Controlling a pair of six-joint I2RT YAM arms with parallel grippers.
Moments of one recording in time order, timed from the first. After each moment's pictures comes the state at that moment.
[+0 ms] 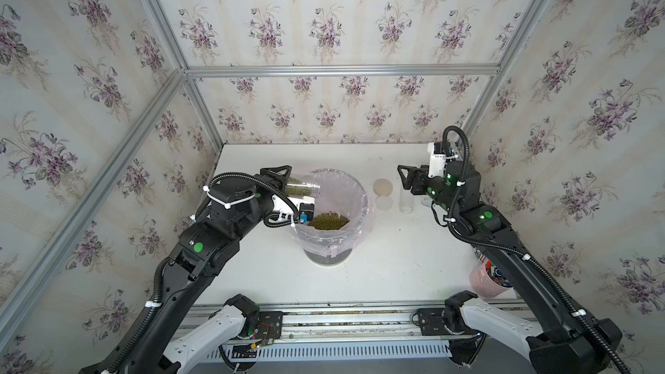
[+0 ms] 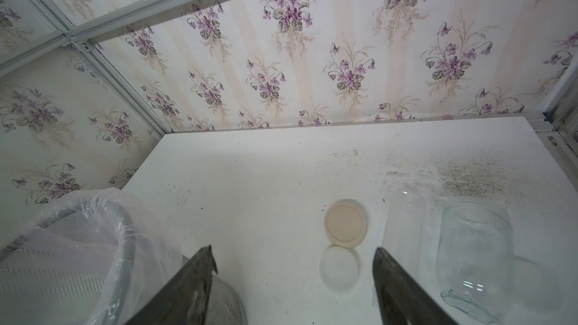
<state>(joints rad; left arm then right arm) -0.50 0.89 1.25 -0.68 -0.11 1.55 0.39 1.04 1.02 -0.31 0.02 0.31</state>
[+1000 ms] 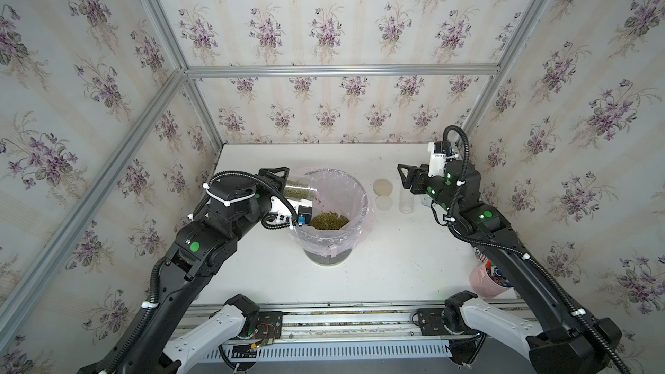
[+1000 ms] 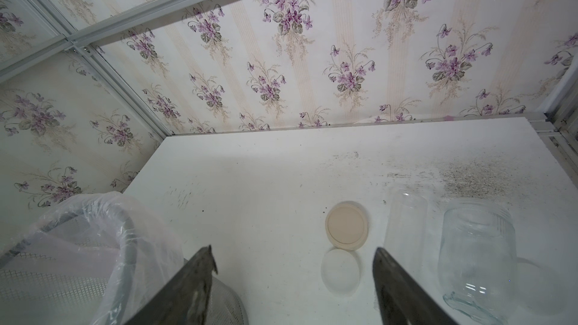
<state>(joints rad) -0.51 0.90 1.29 -0.76 -0.13 1.62 0.39 1.04 1.02 -0.30 0.02 0.31</state>
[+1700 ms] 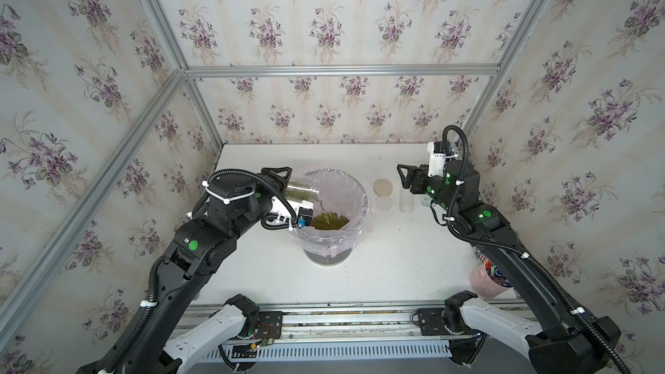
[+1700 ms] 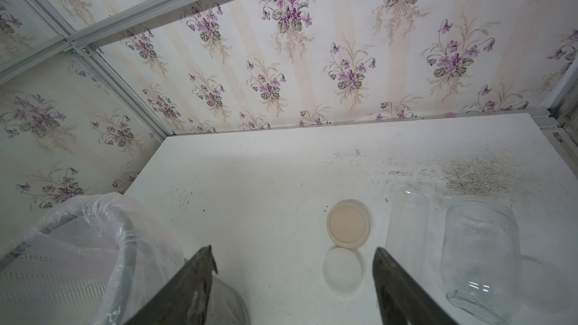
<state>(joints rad) -0.51 0.91 1.32 -0.78 -0.08 1.66 0.39 1.05 1.03 -0.30 0.02 0.33</state>
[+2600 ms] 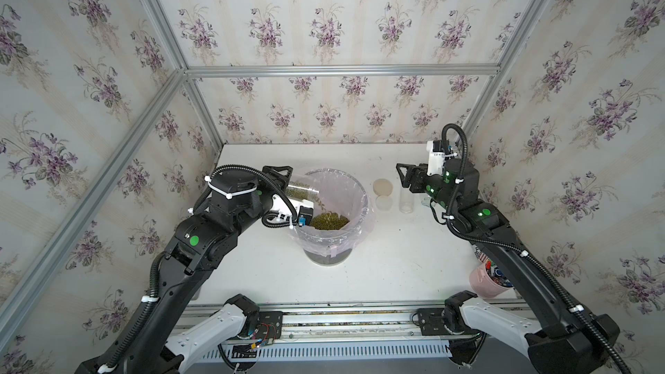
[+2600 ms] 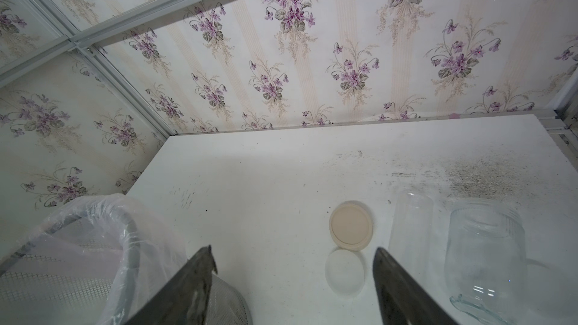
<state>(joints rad) -0.51 0.95 1.36 -0.82 -0.09 1.68 0.39 1.07 1.04 -0.30 0.01 0.33</state>
